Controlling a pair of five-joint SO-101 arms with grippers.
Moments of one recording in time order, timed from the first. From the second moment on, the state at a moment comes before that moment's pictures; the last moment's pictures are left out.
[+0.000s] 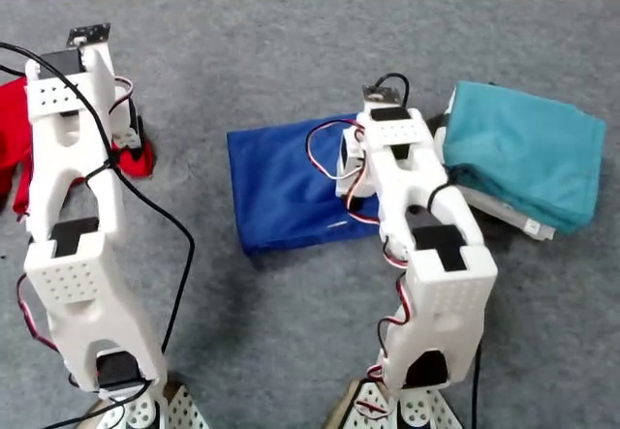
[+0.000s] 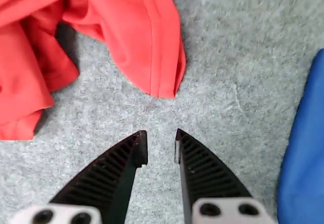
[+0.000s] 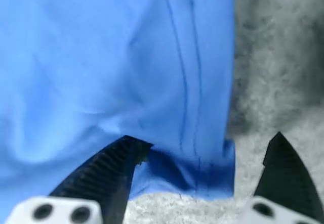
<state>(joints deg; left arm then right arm) -15.8 27.3 -28.3 91.5 -10.8 -9.6 27.8 5.7 70.4 -19.9</state>
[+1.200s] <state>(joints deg) -15.8 6.7 6.5 74.0 -12.9 -0.4 18.7 -19.7 87.7 -9.8</state>
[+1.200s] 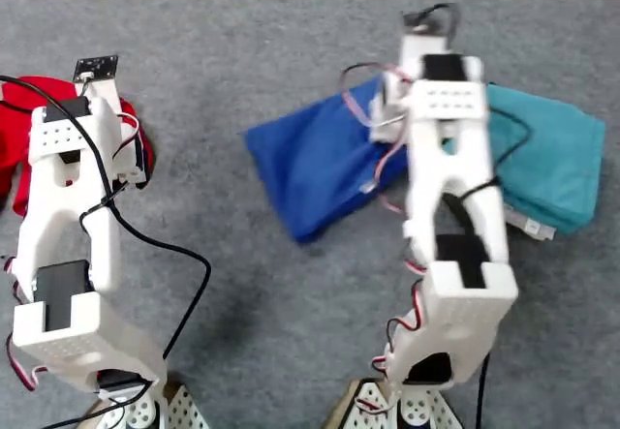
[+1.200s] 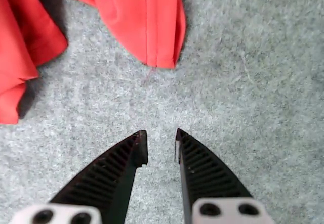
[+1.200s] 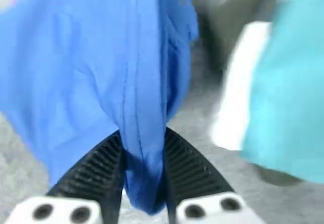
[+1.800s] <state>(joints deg) -15.8 6.7 6.5 74.0 -12.9 24.4 18.7 -32.0 84.9 1.6</state>
